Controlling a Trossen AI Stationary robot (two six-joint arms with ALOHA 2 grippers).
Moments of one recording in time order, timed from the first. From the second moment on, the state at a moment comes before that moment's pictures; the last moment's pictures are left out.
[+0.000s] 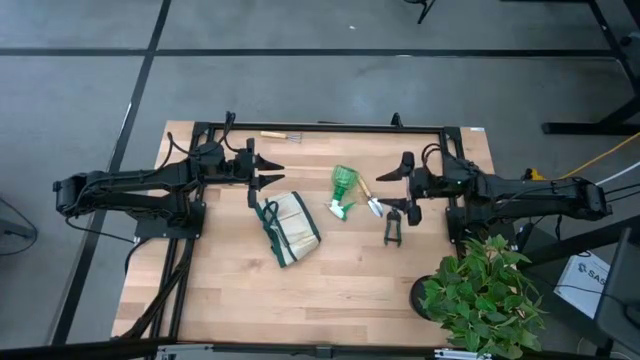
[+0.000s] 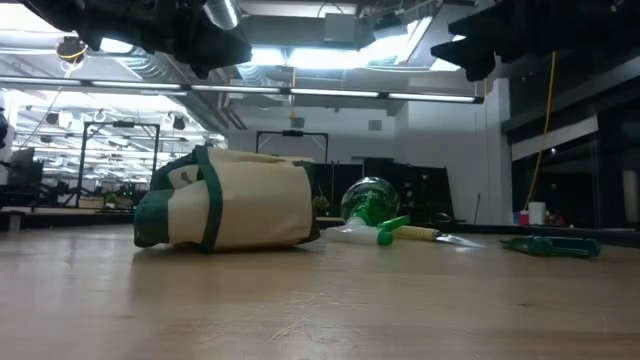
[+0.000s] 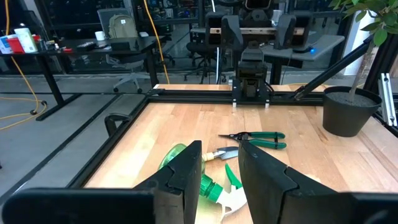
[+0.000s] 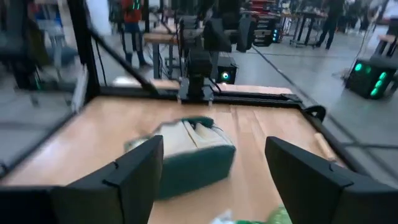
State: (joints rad) left arm 0.31 0.85 0.51 0.21 0.14 0.06; right arm -0.12 0.77 0.46 0.21 -0.16 -0.01
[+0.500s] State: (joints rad) left arm 0.31 0.85 0.51 0.21 0.14 0.06; right arm -0.10 0.79 0.46 0.40 -0.13 0.24
